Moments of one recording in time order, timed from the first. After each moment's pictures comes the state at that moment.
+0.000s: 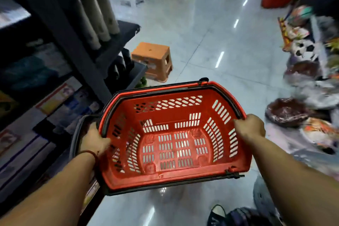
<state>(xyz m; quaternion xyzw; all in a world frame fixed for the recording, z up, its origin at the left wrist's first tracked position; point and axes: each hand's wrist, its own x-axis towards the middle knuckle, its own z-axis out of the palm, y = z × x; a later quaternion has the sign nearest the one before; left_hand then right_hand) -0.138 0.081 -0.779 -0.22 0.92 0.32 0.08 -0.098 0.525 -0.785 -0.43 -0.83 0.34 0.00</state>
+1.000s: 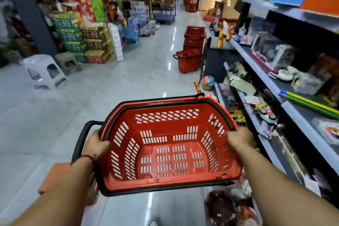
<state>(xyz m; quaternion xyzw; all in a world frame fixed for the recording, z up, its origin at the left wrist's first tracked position) -0.690 0.581 -0.450 0.03 0.88 0.46 0.13 -0.431 0.988 -0.372 -0.56 -0.75 0.34 0.11</state>
